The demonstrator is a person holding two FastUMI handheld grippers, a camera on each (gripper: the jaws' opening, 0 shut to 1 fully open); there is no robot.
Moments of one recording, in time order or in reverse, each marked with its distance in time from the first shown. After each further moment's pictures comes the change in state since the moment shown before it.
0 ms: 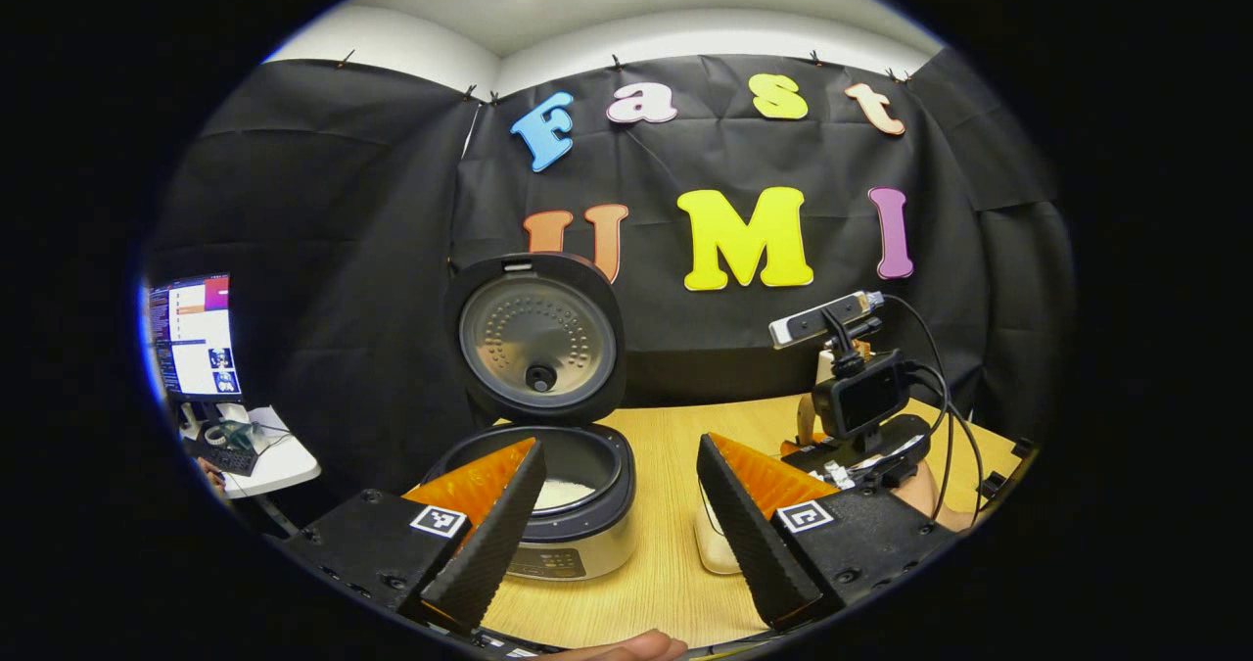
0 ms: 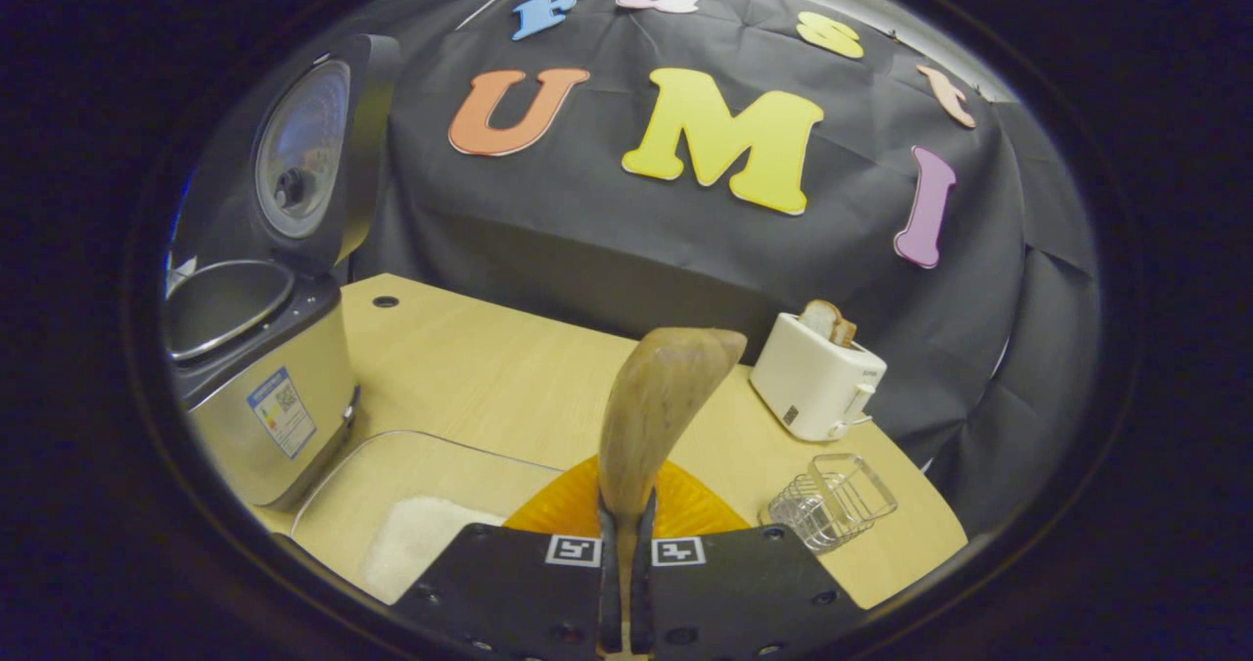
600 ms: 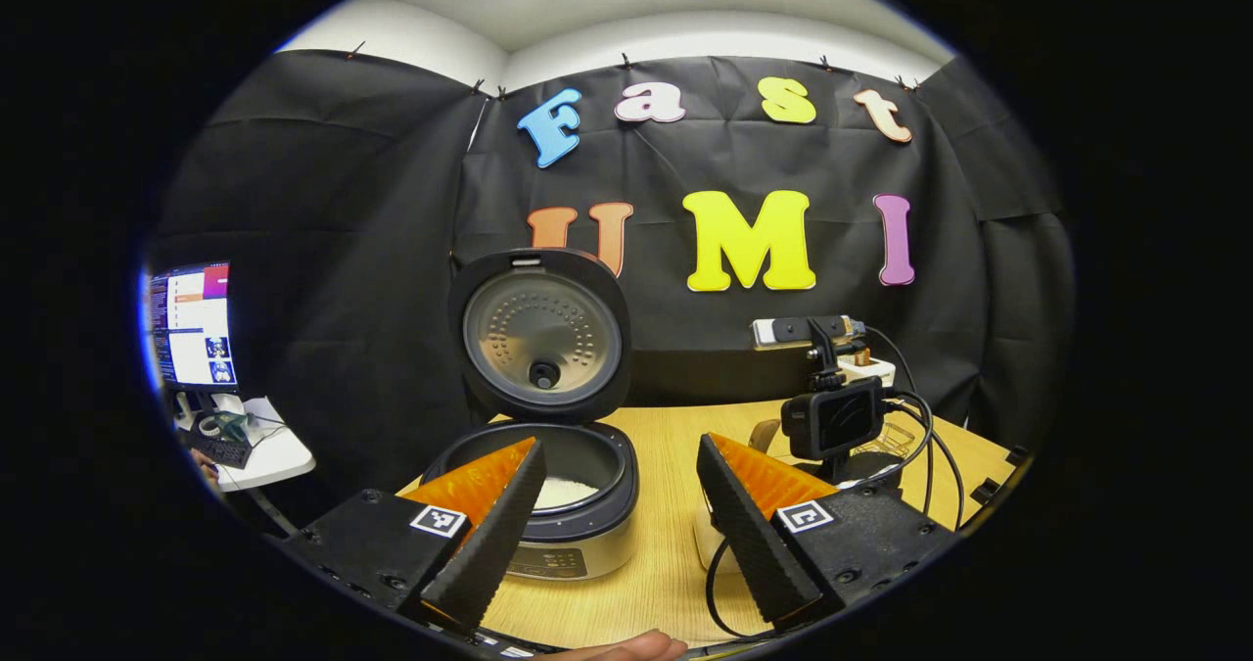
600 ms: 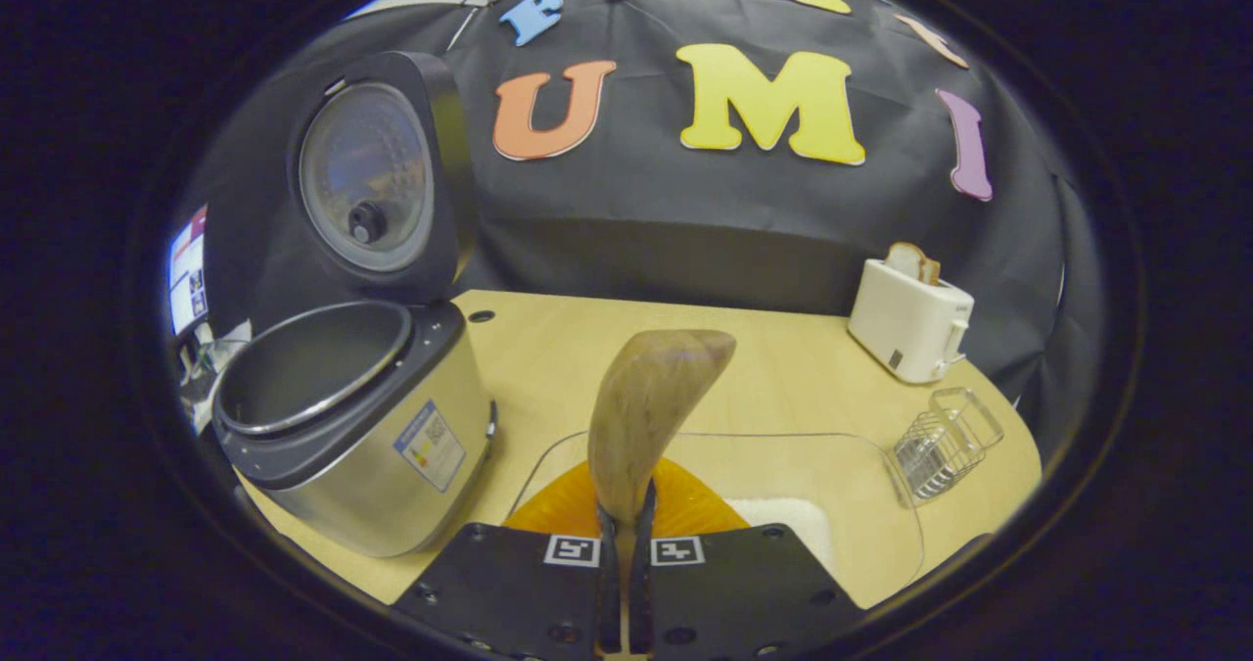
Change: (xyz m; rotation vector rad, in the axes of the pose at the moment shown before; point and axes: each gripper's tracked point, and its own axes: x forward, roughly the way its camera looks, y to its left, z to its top) left arm 0.001 0.009 0.000 -0.033 0.003 -0.004; right arm -0.040 0.088 -0.004 0.207 0.093 0.299
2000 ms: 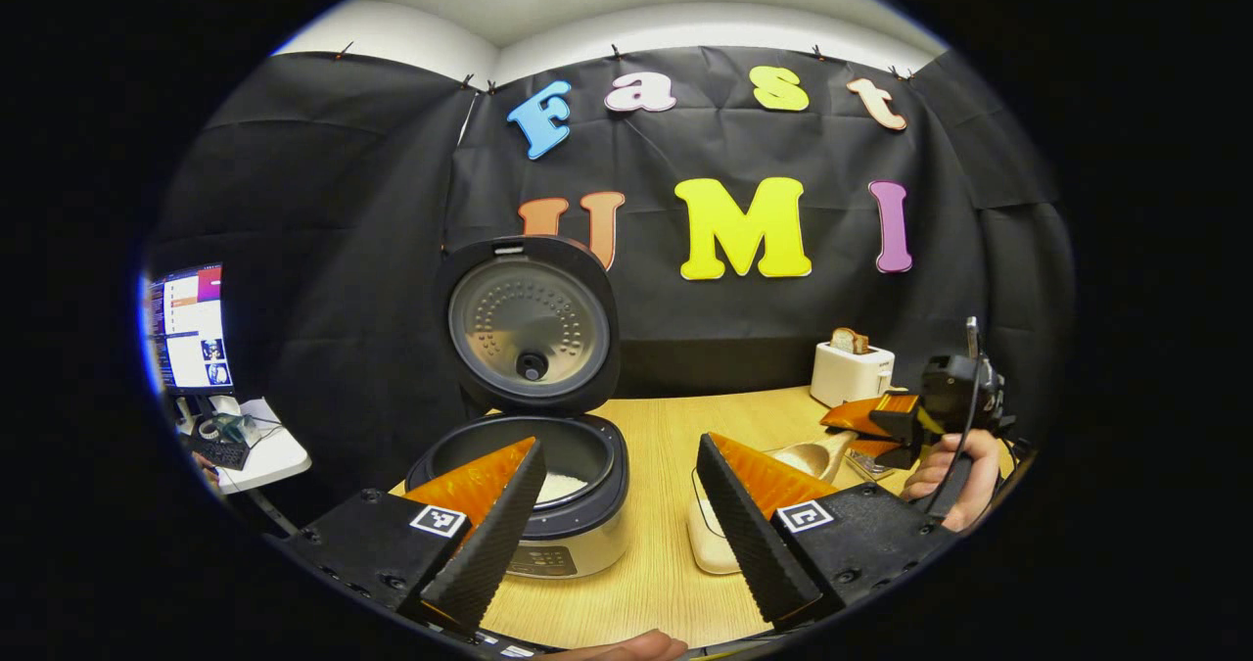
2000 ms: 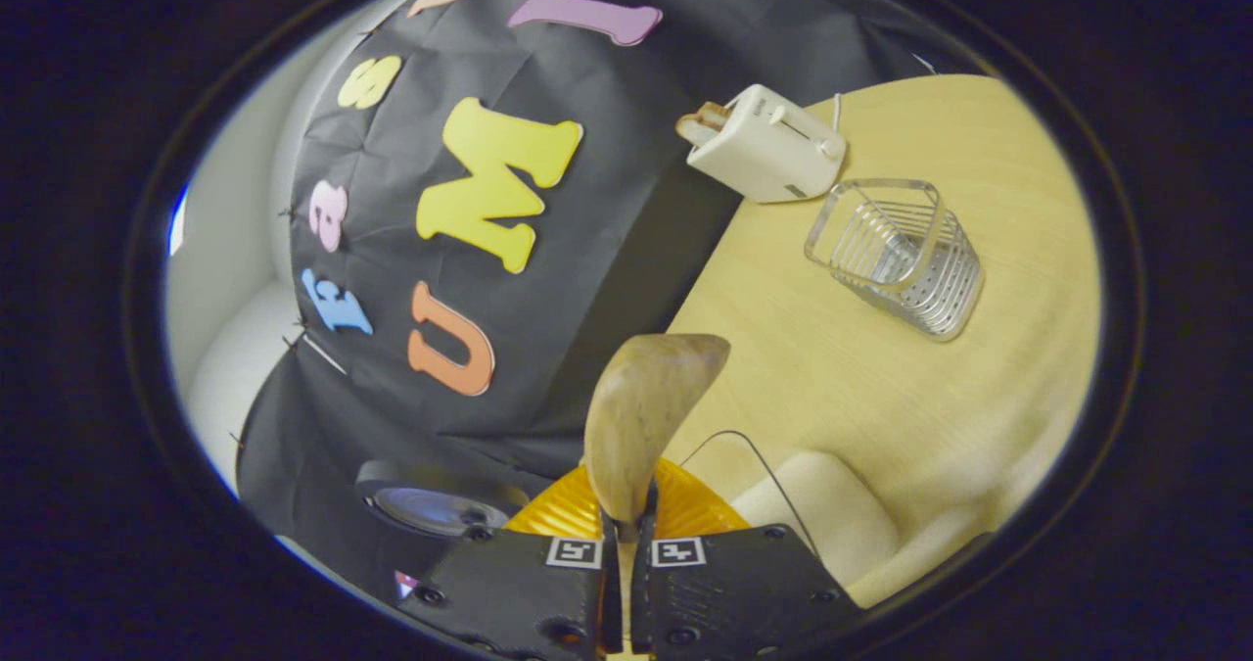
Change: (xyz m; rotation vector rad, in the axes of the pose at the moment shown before) left arm 0.008 -0.012 -0.009 0.023 0.030 -0.005; right arm -0.048 -0.124 0.038 1.102 -0.101 0.322
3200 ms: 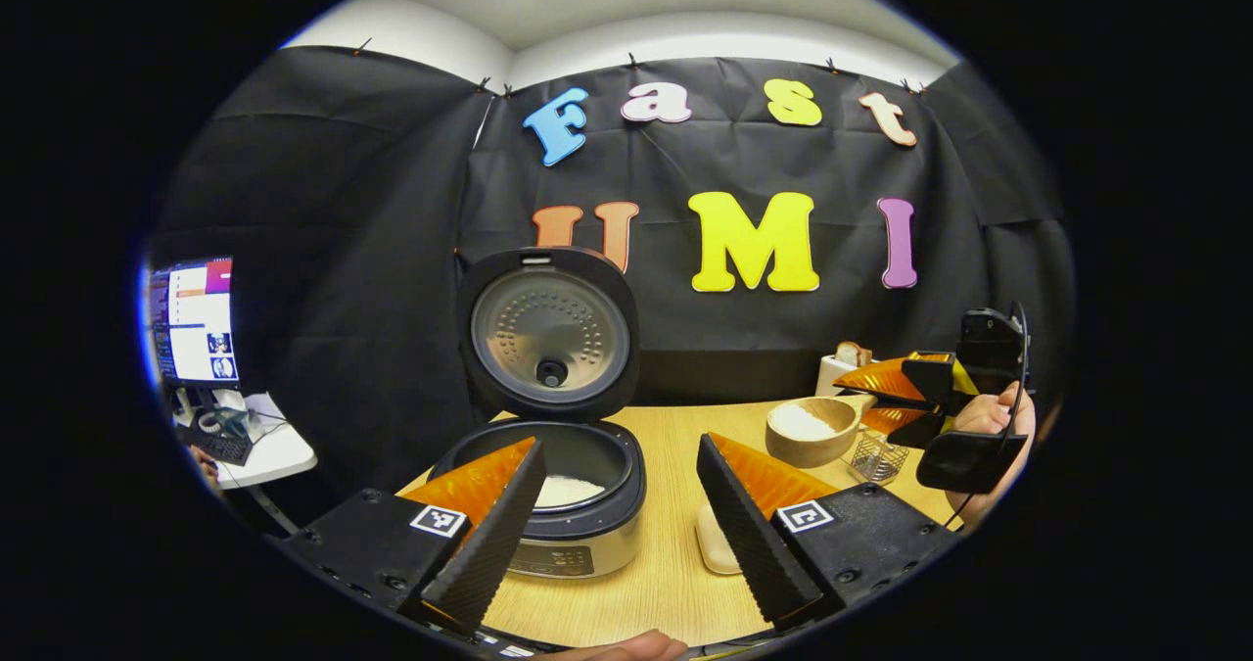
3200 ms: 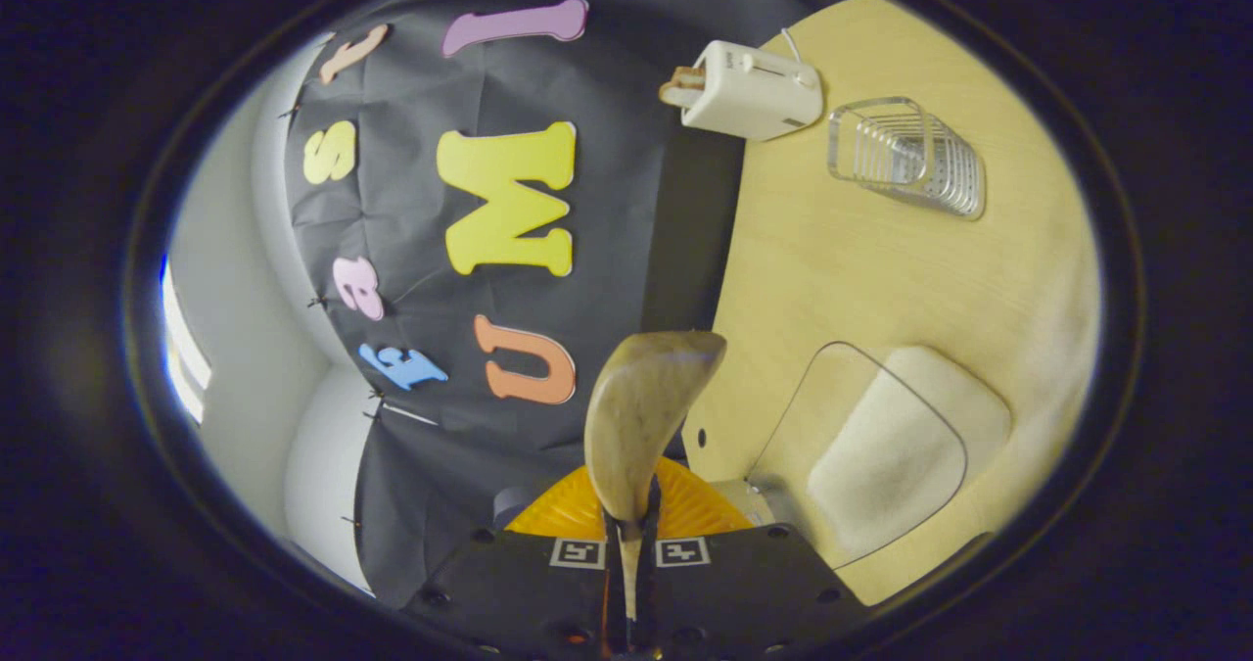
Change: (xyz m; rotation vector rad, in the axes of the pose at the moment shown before) left arm -0.017 0.029 0.010 -0.056 -0.027 0.007; right arm -0.025 0.102 -0.035 0.201 0.104 0.175
